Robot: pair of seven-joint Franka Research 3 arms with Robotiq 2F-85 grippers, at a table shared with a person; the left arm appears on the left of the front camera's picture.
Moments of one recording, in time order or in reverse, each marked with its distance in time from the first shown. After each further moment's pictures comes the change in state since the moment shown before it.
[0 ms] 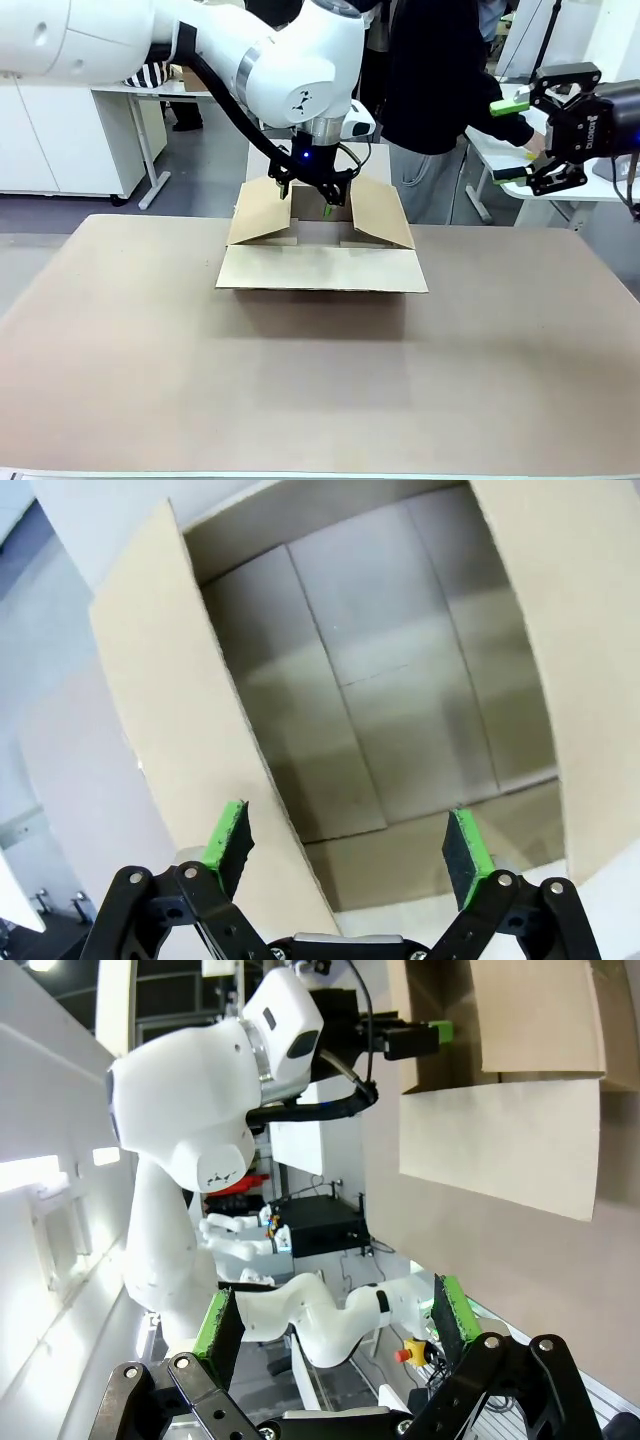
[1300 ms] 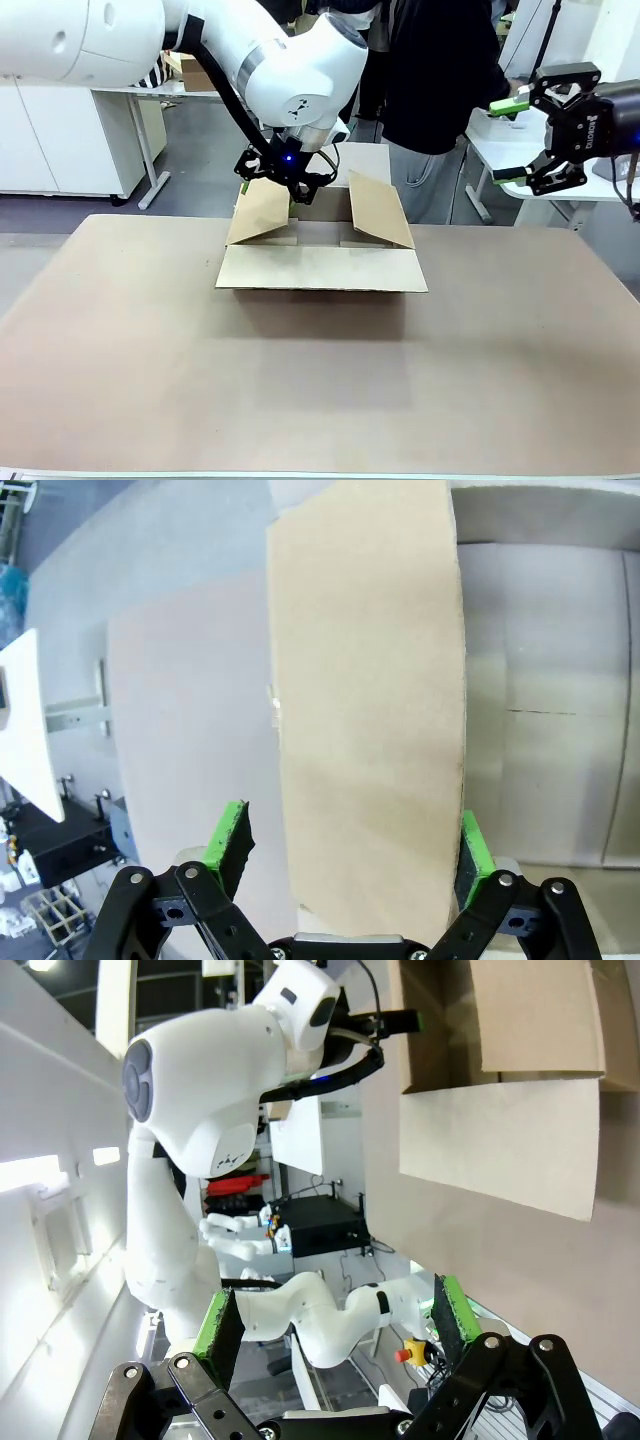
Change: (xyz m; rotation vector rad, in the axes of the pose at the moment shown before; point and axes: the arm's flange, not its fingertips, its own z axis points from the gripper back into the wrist) left arm -0.002 0.031 -0.017 0.284 0.083 0.239; right arm 0.000 0.000 0.000 0.000 0.000 0.000
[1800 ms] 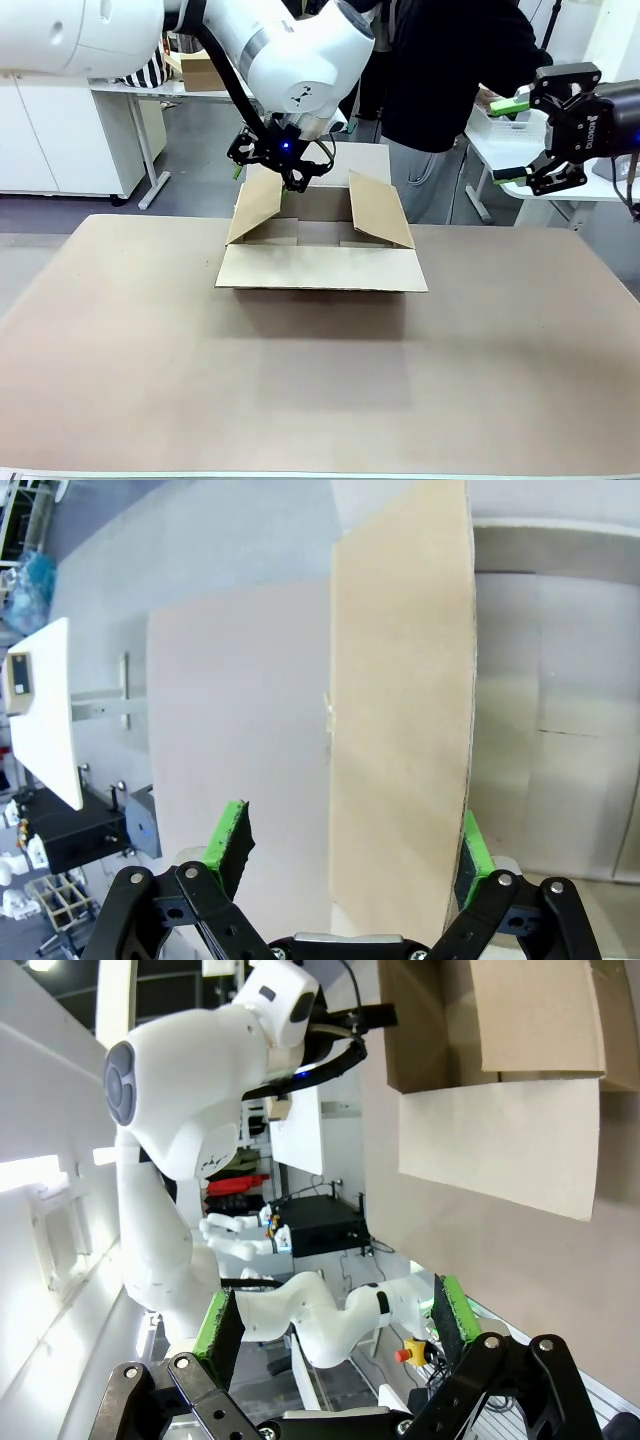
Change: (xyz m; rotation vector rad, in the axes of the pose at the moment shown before) left arm 0.006 0.015 0.016 0.067 -0.018 0.041; right arm 0.000 0.000 0.000 0.000 0.000 0.000
